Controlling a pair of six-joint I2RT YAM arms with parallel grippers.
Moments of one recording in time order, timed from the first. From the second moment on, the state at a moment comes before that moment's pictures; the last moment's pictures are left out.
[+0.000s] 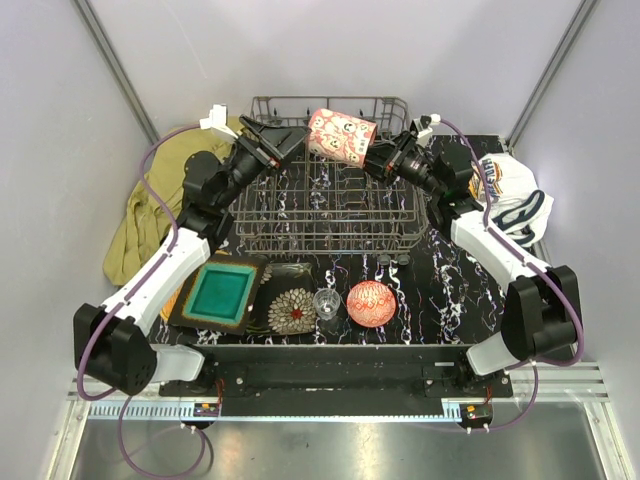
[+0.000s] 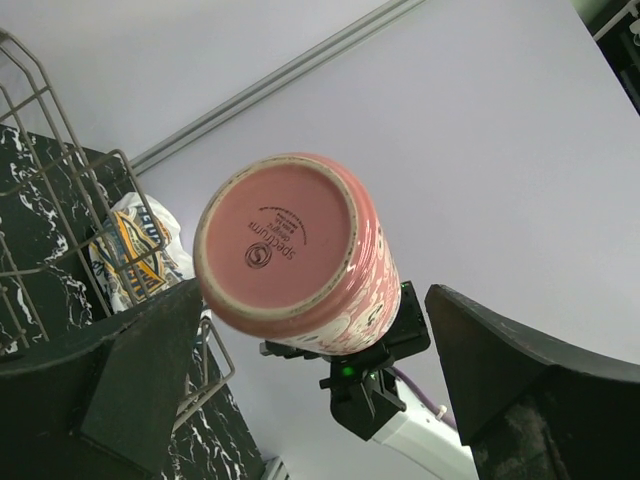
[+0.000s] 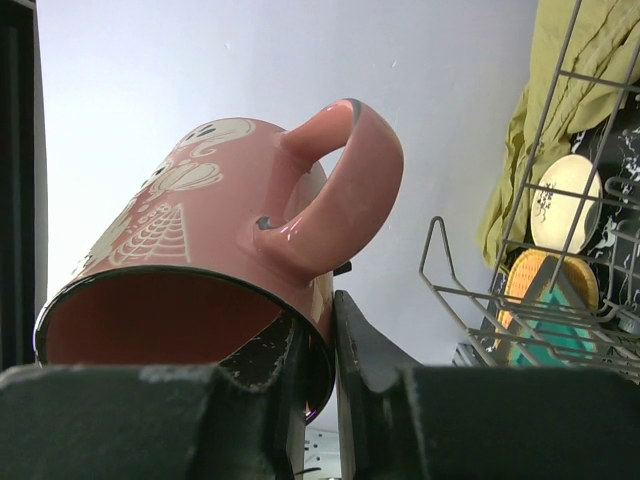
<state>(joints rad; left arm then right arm) -0.38 1.30 1.10 0.47 0.36 -1.22 0.31 1.50 1.11 0.59 -0.68 1.51</state>
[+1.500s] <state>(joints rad) -0.42 1.35 1.09 0.63 0.34 -1.31 0.35 1.44 1.10 0.58 -0.70 1.50</state>
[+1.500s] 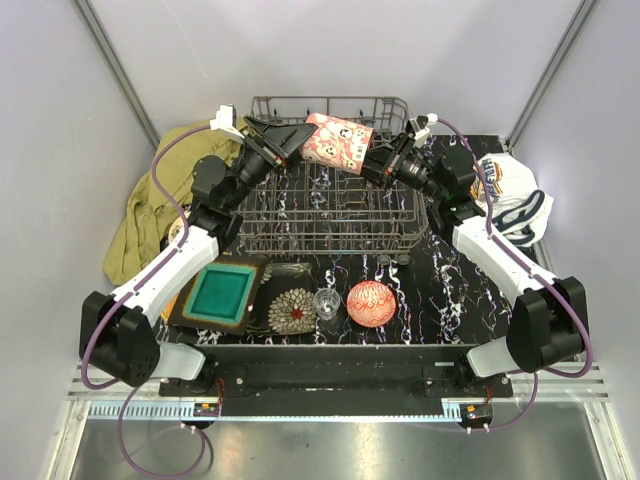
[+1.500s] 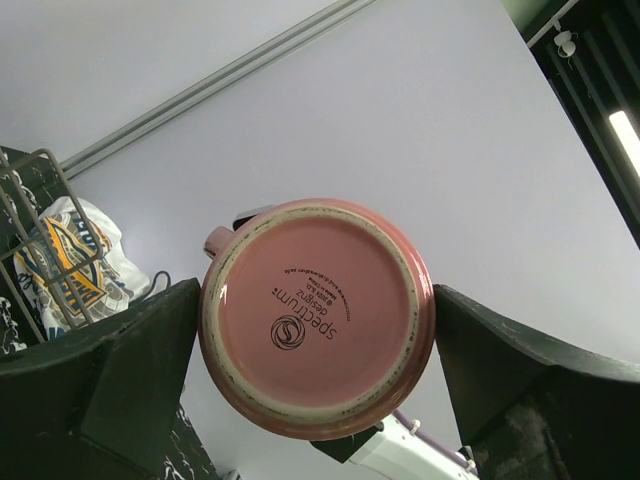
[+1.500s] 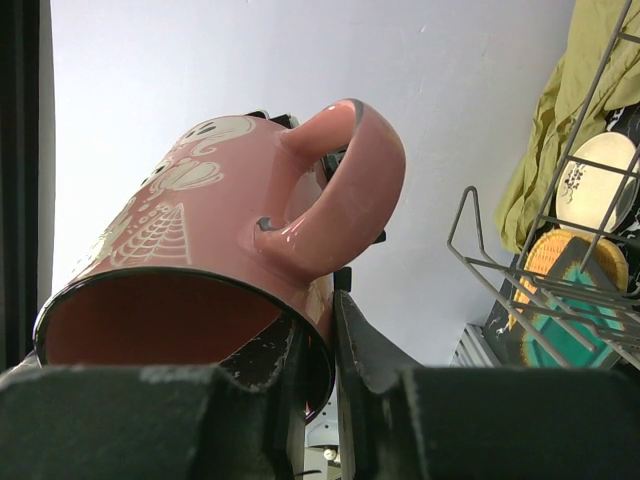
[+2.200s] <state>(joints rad) -0.43 1.34 1.03 0.71 0.39 -1.36 0.36 1.44 1.10 0.58 -0.73 1.50</state>
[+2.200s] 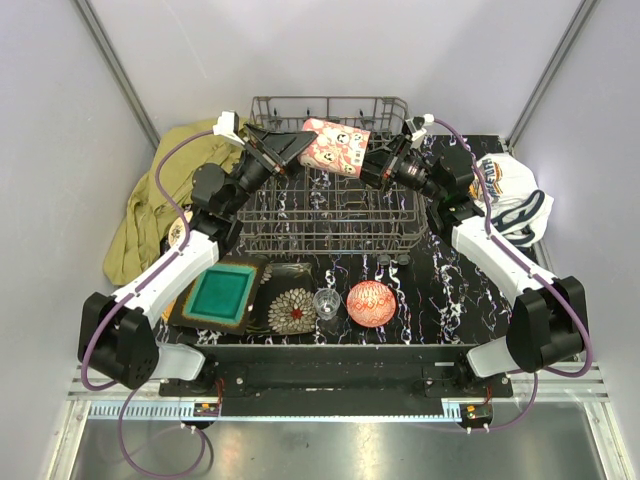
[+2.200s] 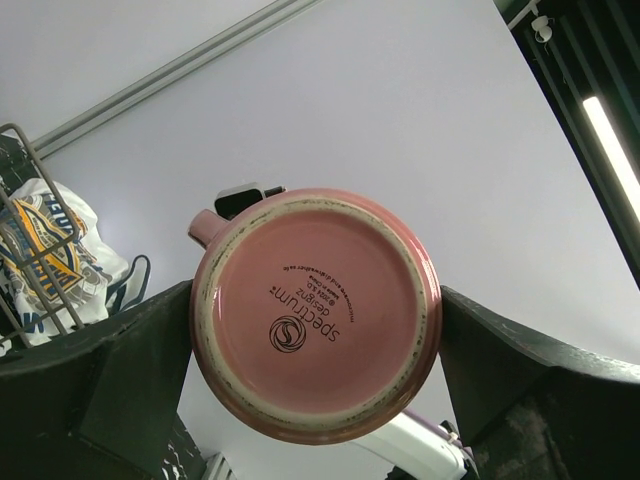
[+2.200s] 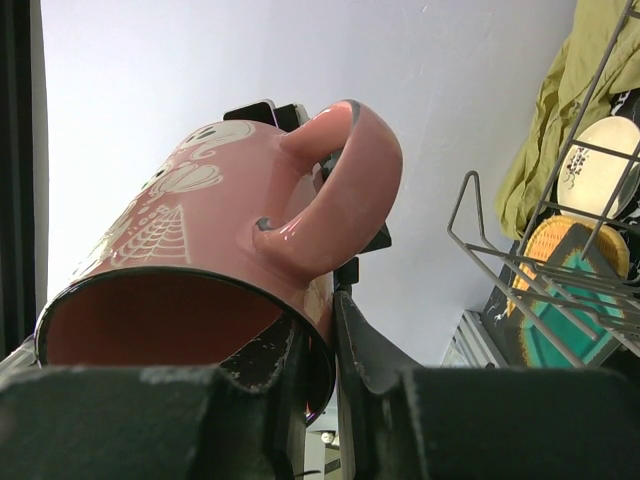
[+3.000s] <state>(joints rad) -0.46 1.36 1.03 0.73 0.43 -1.36 0.36 1.44 1.09 0.58 -0.73 1.50</state>
